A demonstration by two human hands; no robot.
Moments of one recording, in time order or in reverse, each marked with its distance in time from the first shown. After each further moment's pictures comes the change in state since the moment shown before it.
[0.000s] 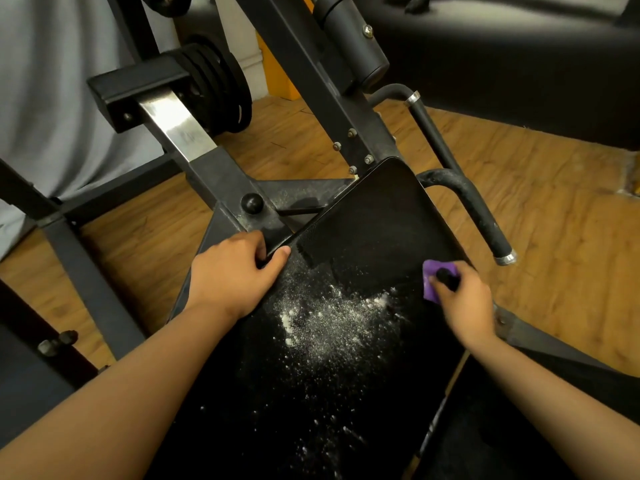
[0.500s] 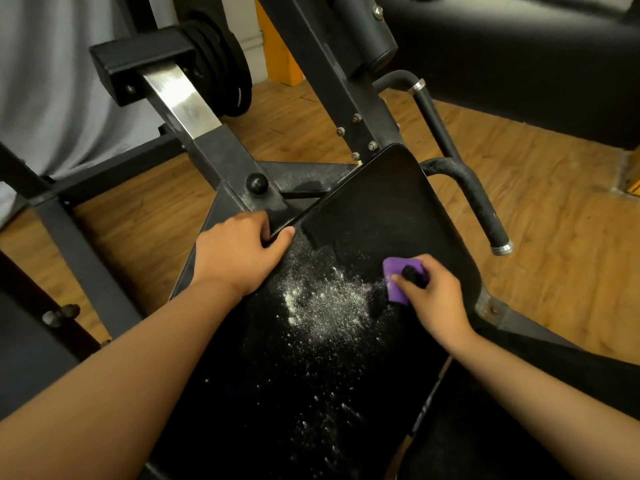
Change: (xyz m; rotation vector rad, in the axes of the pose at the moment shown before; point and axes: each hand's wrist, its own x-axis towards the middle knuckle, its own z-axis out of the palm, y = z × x) left_hand 0.000 0.001 0.000 0.011 0.005 -0.013; right_hand -0.036 -0.030 0.011 0.135 -0.156 -0.174
